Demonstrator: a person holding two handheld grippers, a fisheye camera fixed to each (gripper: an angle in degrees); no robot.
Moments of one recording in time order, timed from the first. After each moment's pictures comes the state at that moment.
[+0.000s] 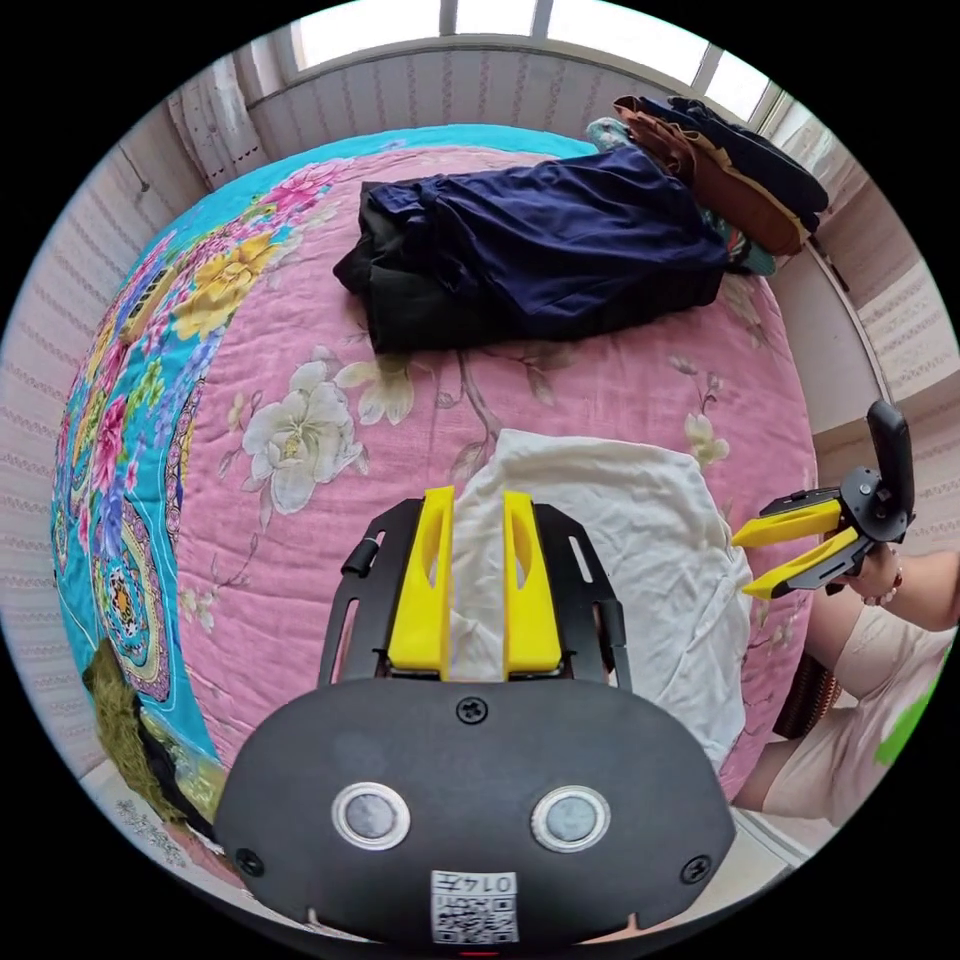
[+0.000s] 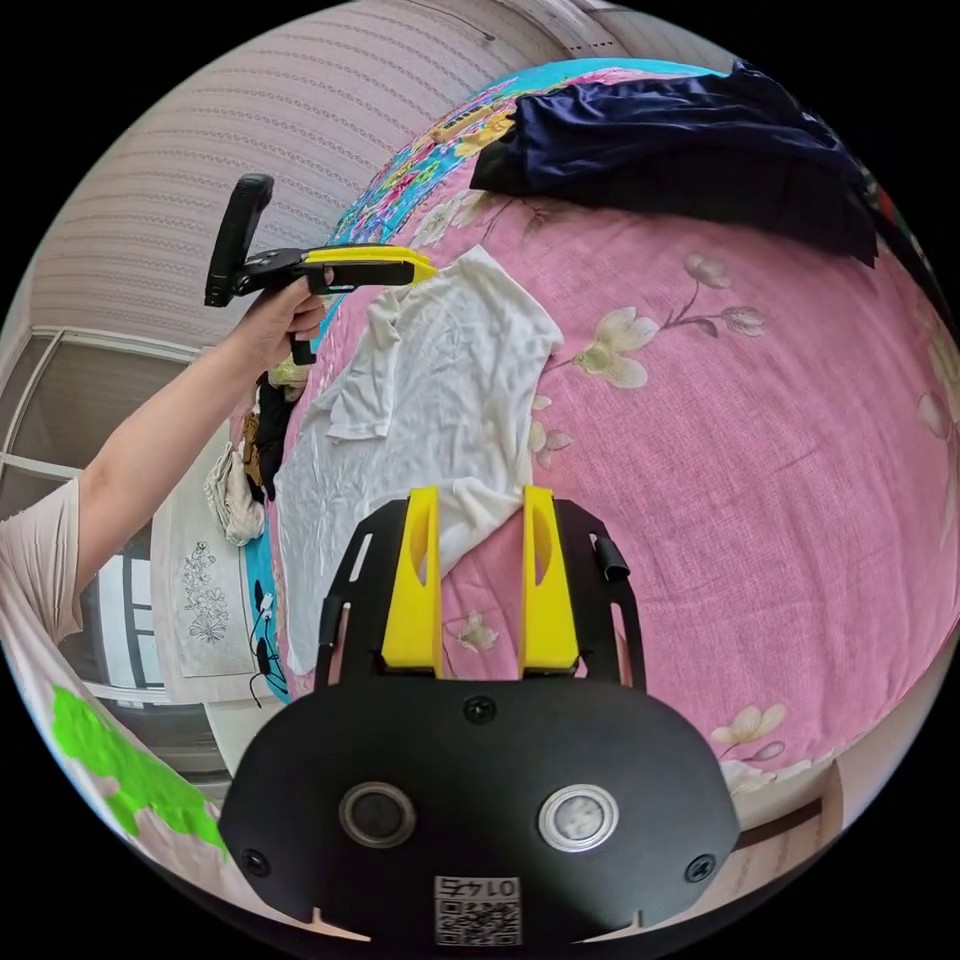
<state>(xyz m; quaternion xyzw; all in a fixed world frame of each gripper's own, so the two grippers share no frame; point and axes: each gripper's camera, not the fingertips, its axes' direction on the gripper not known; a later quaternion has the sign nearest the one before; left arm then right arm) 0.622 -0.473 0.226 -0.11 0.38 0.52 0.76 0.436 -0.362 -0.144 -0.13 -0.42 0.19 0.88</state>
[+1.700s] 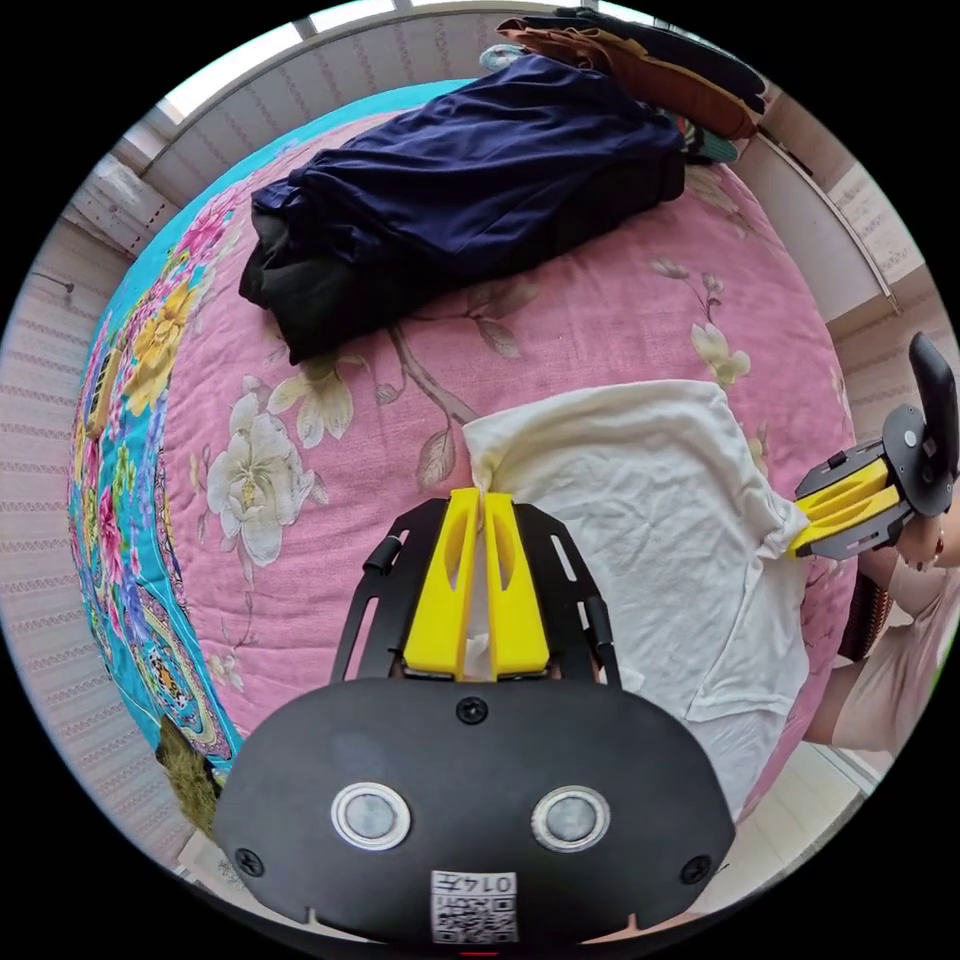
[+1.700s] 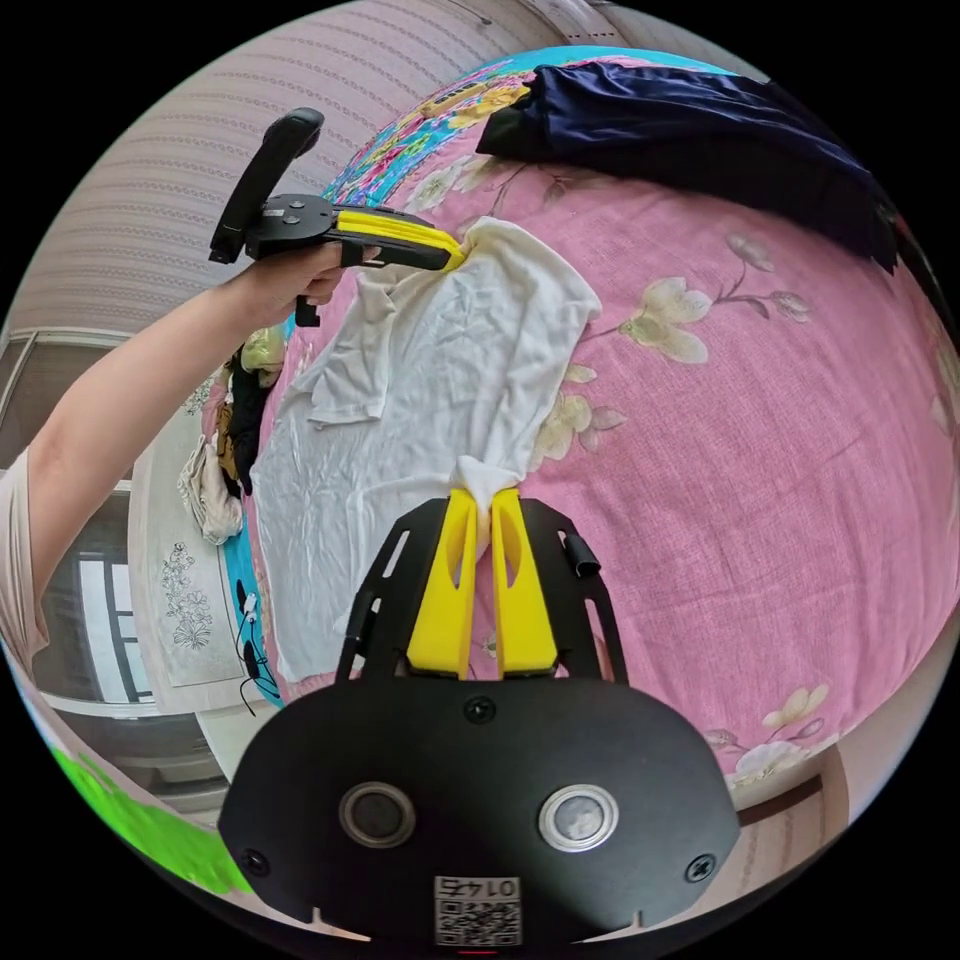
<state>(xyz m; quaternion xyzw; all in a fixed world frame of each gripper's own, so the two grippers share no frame) 0.655 -0.427 0.158 -0.08 0.36 0.61 0.71 0.360 -0.265 -0.098 -0.16 -0.39 0.19 0.89</state>
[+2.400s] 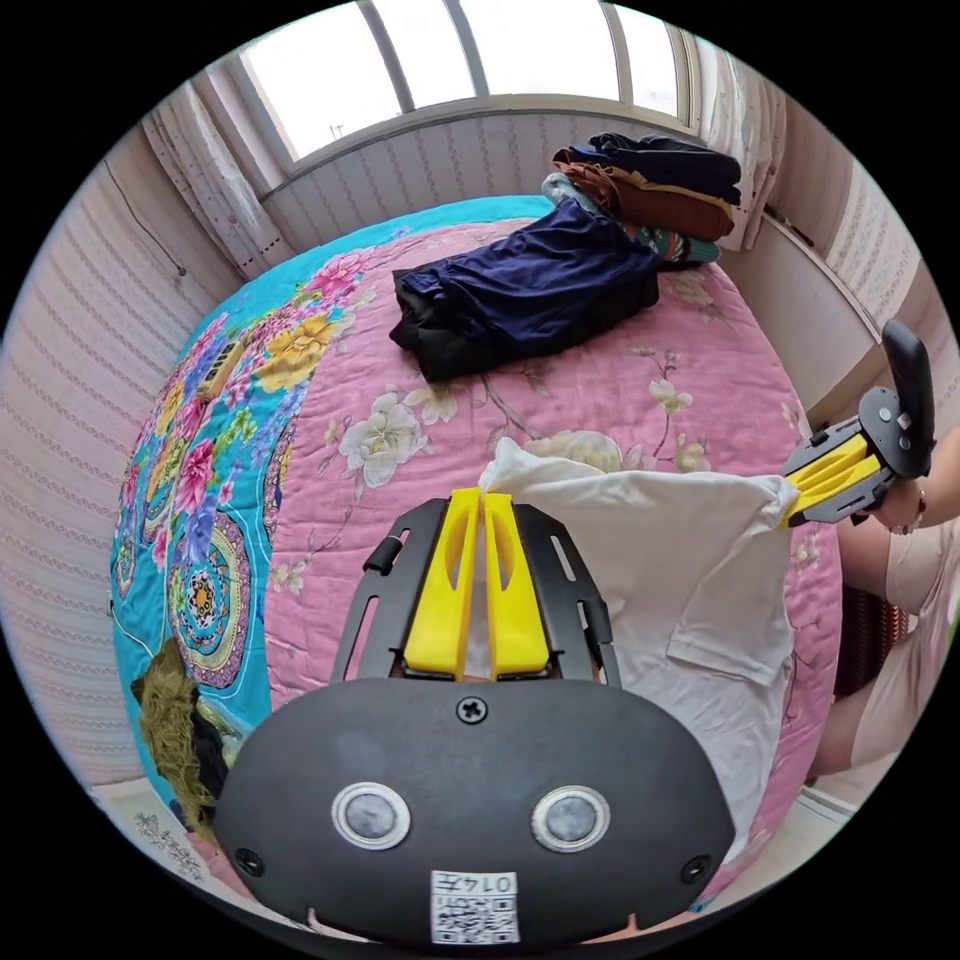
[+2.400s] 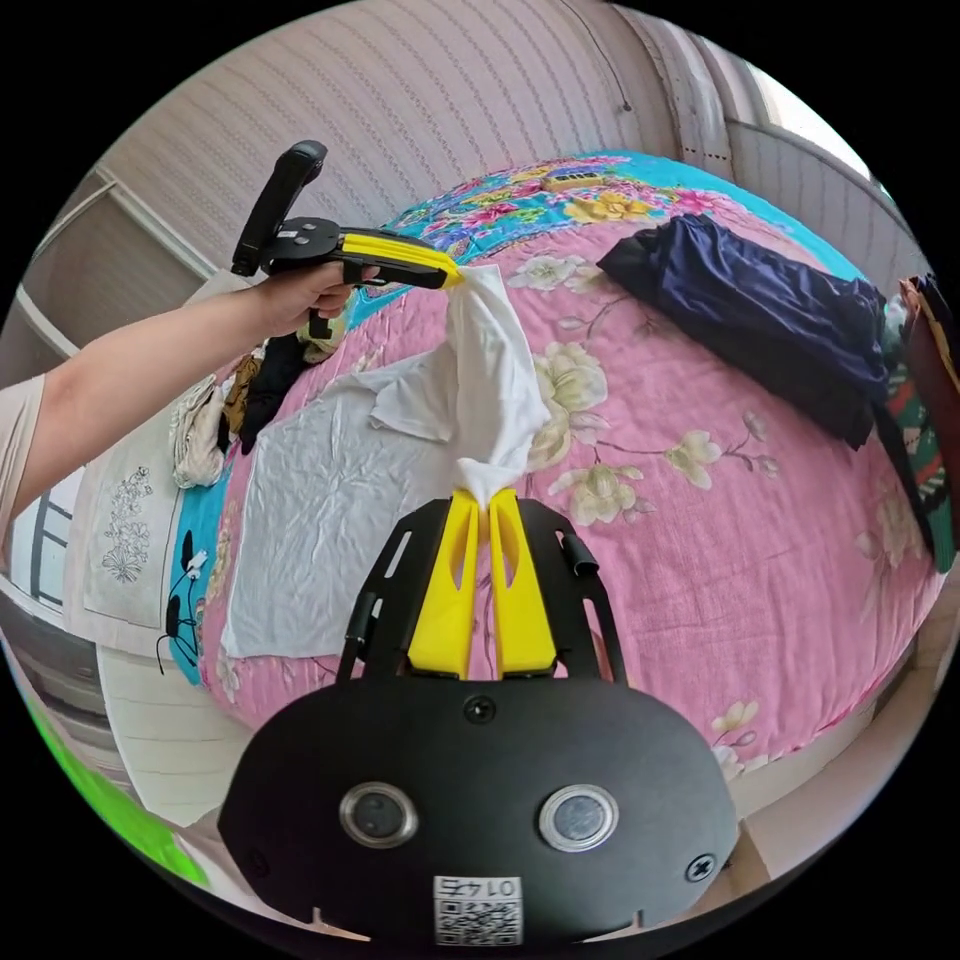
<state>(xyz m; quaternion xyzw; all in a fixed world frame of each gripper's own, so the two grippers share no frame) 0.424 -0.460 0.028 0.03 0.39 0.51 0.77 0.174 -0.227 -0.167 -0.03 -0.31 0.06 0.95</state>
